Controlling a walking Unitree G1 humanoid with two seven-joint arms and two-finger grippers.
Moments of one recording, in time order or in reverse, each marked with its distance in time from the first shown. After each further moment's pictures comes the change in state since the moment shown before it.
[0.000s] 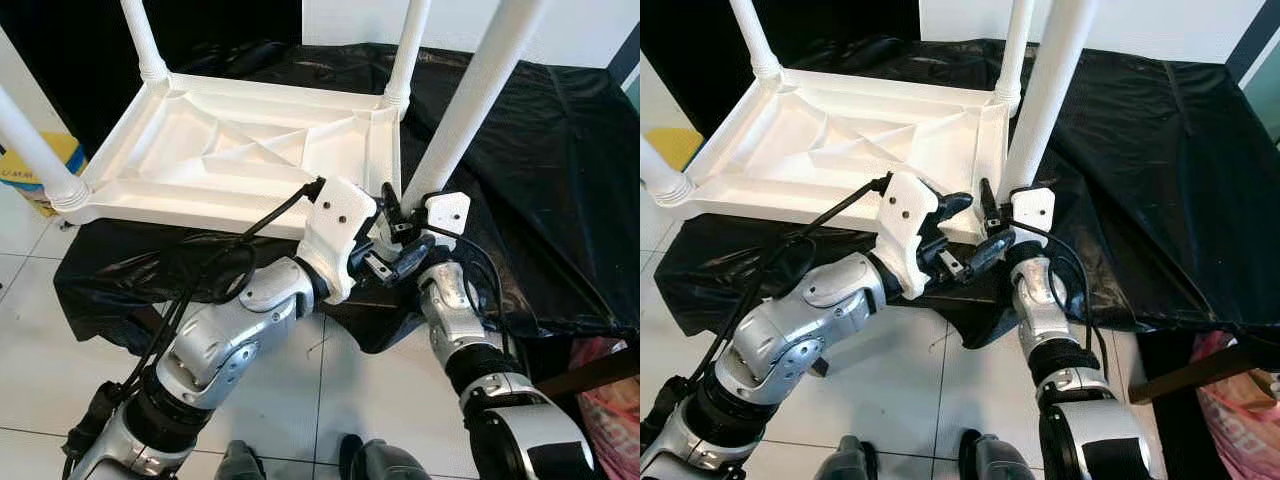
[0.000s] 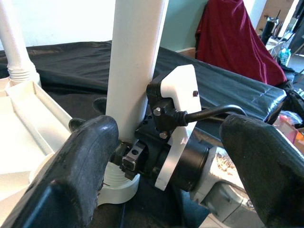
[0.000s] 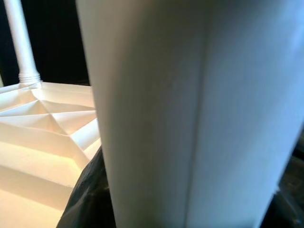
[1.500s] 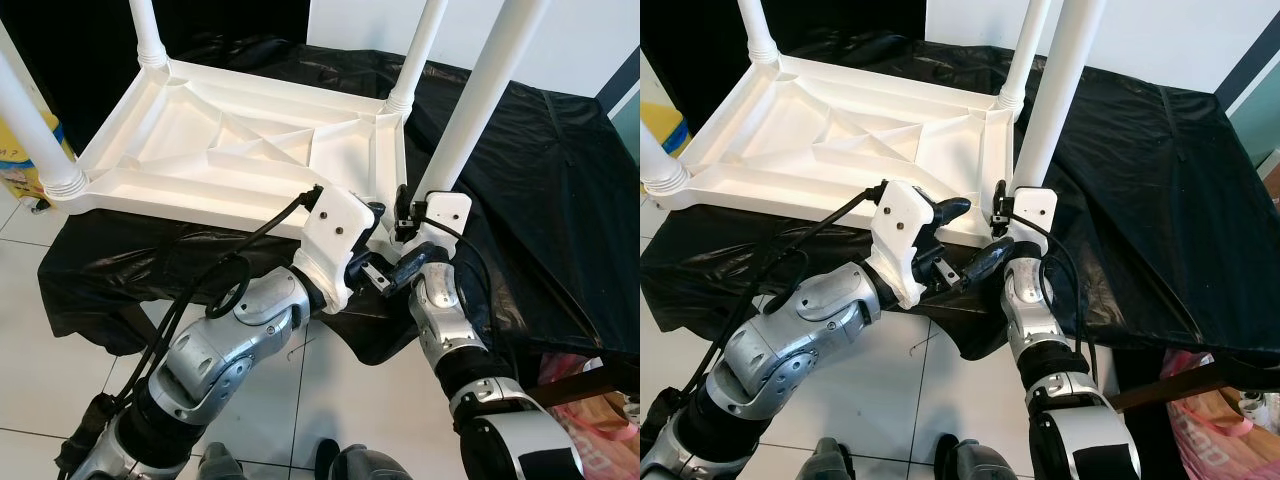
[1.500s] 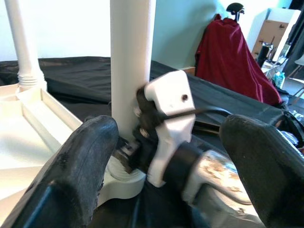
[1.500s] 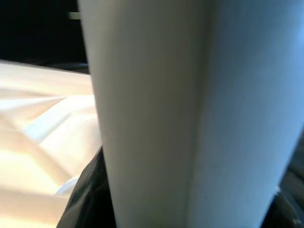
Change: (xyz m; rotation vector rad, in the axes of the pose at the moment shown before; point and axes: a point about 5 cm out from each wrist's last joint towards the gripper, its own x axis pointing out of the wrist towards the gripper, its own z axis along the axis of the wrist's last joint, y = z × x) left arm -0.009 -0.006 0.000 0.028 -0.011 0.007; right arm -0.006 -0.004 -0.002 -0.130 0.039 -0.087
